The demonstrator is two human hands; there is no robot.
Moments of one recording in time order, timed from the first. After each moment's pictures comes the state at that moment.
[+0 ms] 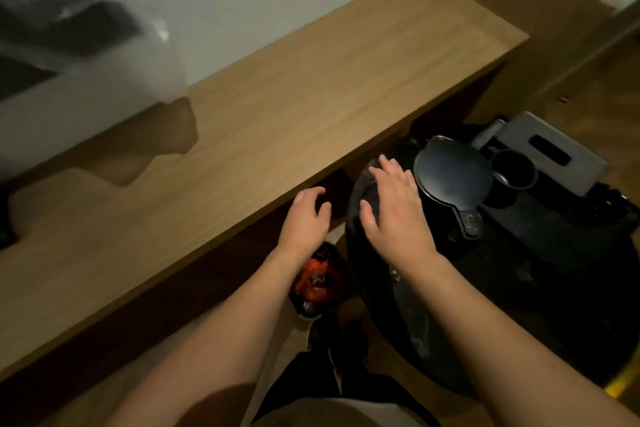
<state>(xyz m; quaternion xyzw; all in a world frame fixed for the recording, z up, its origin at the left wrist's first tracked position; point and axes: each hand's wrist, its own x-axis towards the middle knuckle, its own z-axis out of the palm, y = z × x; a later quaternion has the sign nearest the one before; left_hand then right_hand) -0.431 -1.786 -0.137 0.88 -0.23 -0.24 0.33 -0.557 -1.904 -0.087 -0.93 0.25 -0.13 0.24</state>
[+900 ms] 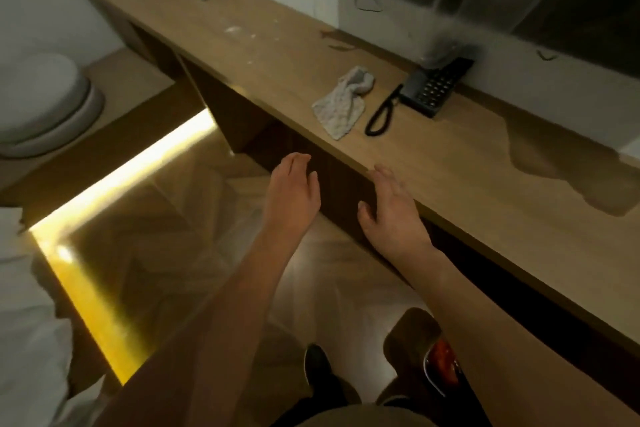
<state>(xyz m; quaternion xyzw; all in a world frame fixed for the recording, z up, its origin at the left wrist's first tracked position) -0.517 -1.238 -0.047 0.92 0.27 0.17 0.24 -0.443 -1.402 -0.049 -0.90 -0.33 0.08 0.28</state>
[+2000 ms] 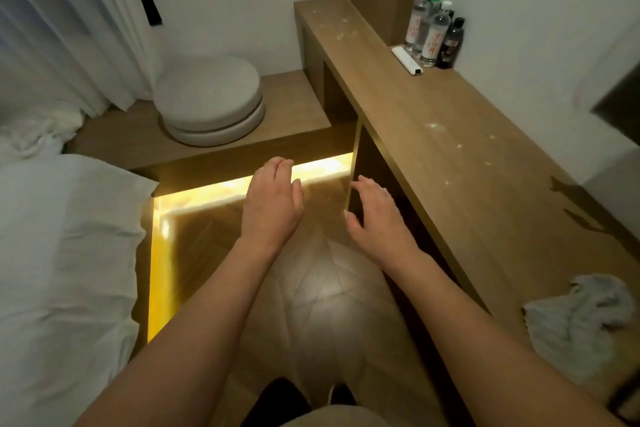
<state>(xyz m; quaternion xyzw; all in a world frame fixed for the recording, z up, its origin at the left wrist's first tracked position) -0.549 -0.732 -0.013 0.83 0.50 0.23 0.10 -0.390 -0.830 -0.029 -0.77 -0.56 0.16 0.27</state>
